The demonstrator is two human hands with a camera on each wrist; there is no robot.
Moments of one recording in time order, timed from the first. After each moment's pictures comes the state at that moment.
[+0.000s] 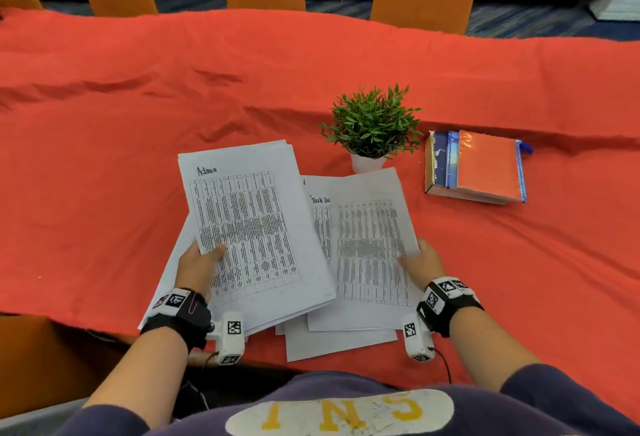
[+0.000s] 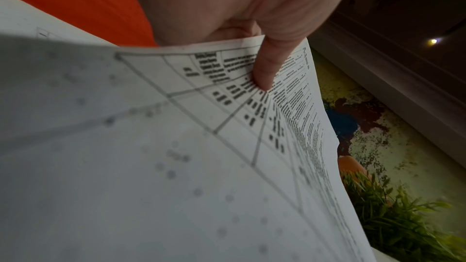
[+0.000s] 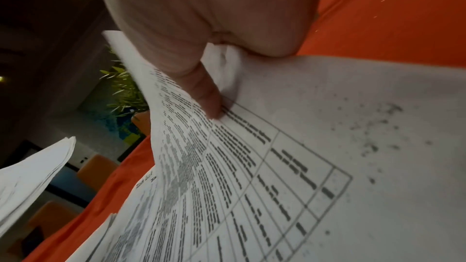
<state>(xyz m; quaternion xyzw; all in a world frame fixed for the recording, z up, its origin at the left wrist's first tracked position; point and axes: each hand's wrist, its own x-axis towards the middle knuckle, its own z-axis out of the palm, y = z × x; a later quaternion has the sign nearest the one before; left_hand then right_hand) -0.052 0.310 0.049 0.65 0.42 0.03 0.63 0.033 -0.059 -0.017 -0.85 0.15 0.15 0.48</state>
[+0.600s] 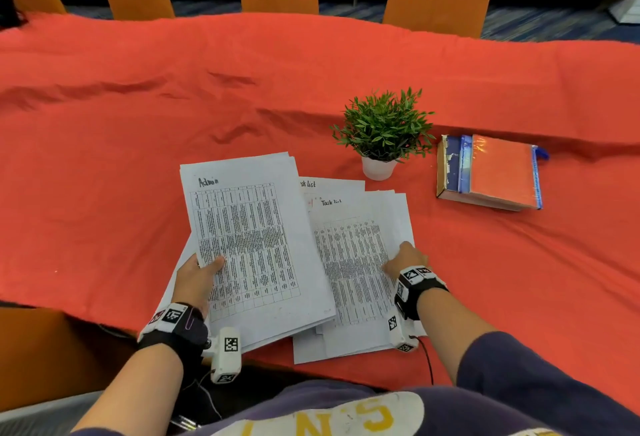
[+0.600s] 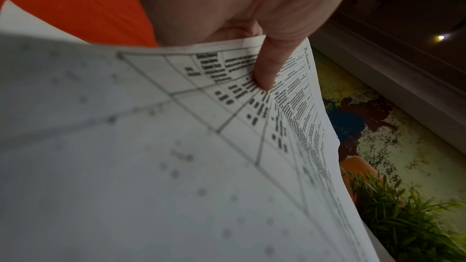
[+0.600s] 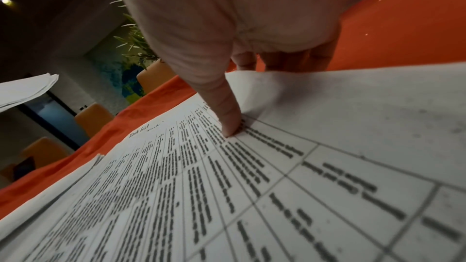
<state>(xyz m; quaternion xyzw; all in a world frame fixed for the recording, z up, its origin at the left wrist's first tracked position) -0.076 0.316 0.055 0.63 0.43 0.03 0.65 0.060 -0.010 -0.045 -0.93 0.17 0.27 0.21</state>
